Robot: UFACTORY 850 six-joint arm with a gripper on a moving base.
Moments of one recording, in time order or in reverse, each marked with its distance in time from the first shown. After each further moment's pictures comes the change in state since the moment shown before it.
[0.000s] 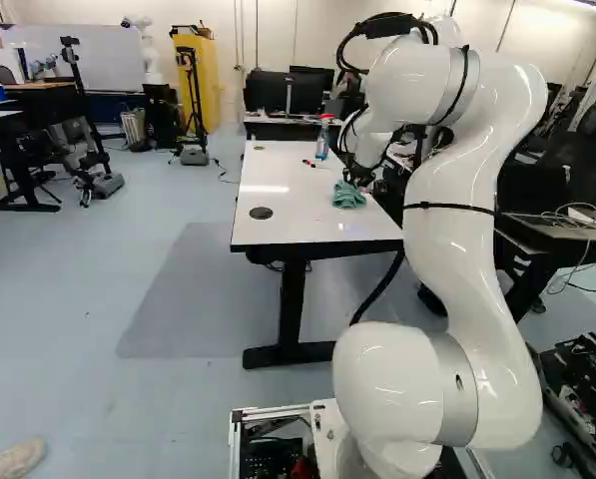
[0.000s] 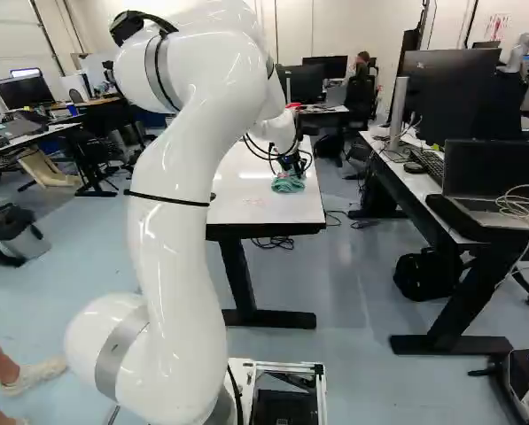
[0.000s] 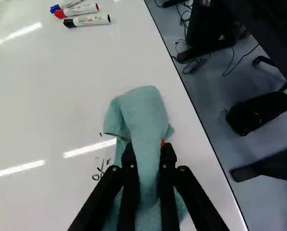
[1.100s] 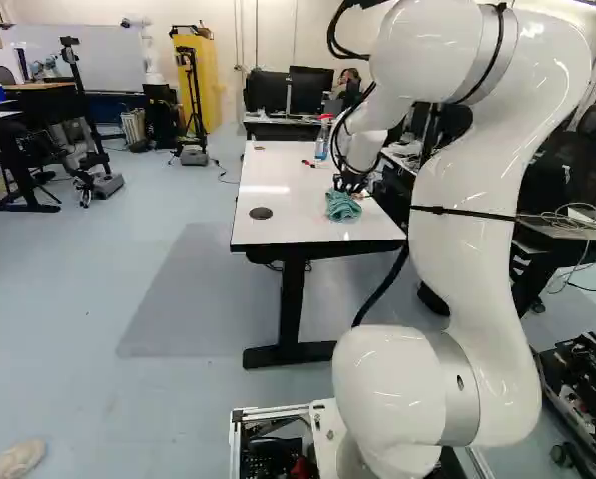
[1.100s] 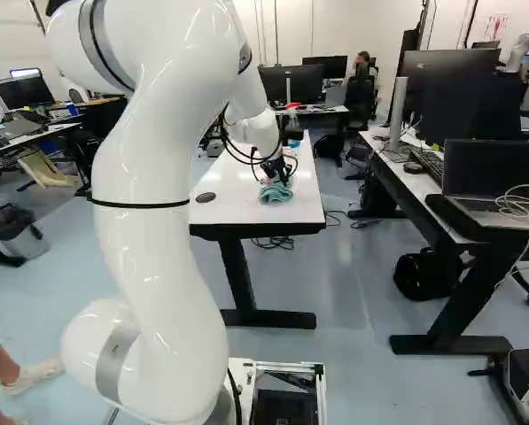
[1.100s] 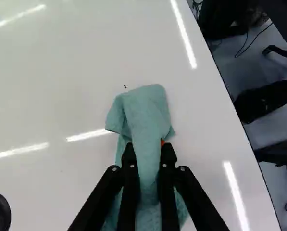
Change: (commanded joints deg) arm 4.5 9.2 12.4 0.0 0.0 0.0
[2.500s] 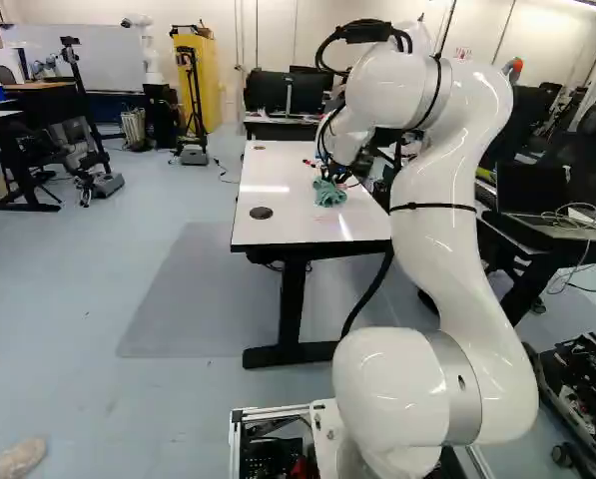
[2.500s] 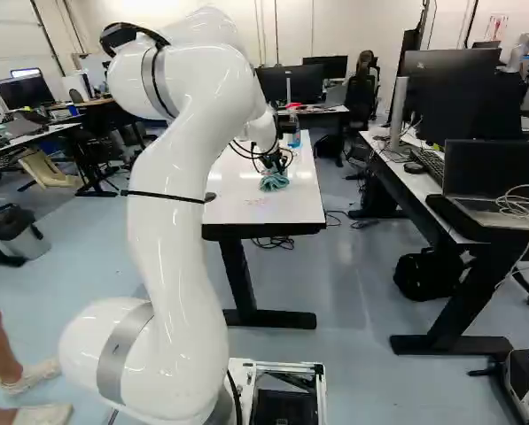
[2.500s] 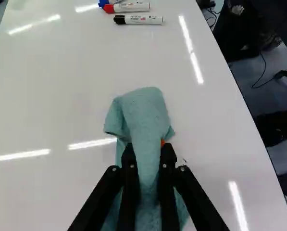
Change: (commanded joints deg) arm 1.6 -13.0 -17.8 0.0 0.0 0.0
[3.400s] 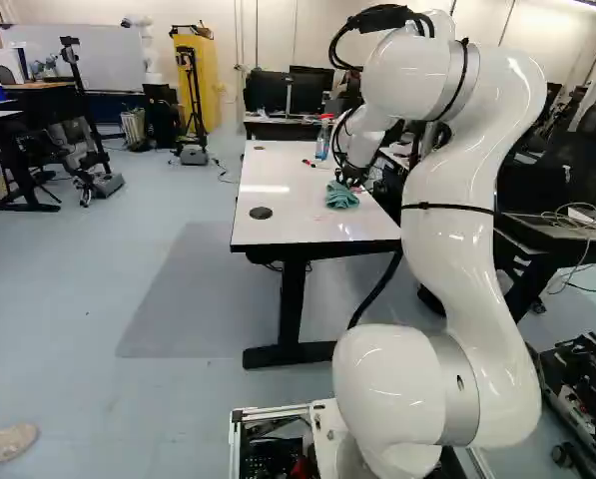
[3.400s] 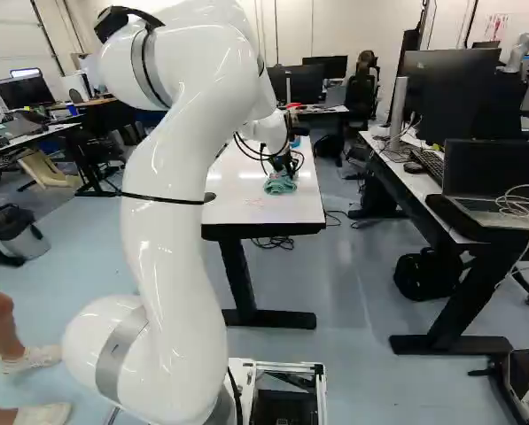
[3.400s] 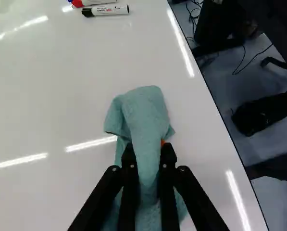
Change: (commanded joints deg) arm -3.2 5.6 7.9 0.0 0.0 0.0
